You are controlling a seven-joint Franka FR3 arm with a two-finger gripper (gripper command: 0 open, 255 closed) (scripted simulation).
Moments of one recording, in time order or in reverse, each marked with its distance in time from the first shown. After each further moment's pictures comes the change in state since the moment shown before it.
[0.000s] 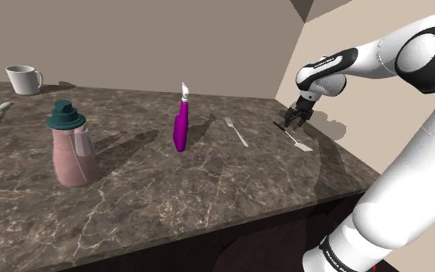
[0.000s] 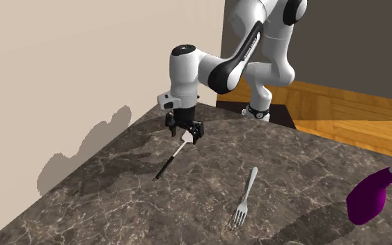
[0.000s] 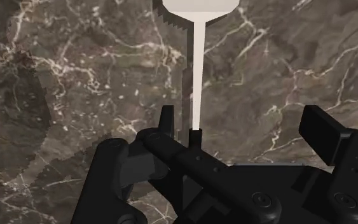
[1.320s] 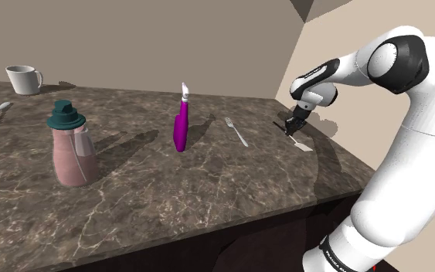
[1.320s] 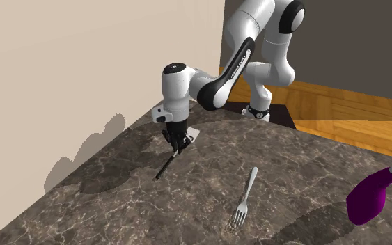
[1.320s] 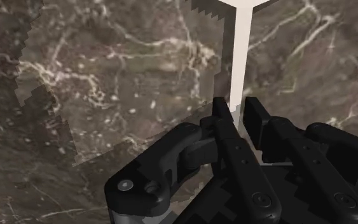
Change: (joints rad) arm -0.044 0.156 0.004 0.033 0.121 0.096 -0.093
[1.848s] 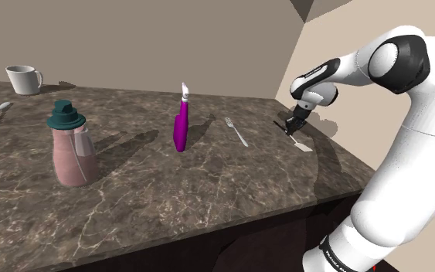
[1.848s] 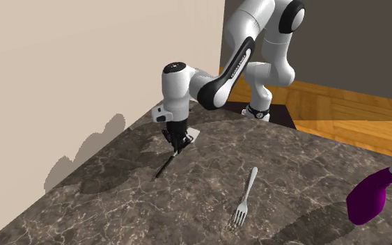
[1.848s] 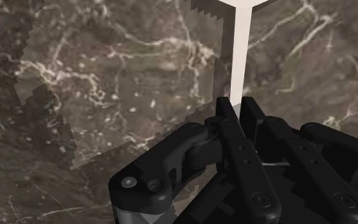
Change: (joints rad) arm 0.001 -0.004 -0.001 0.000 -0.003 -0.004 0.003
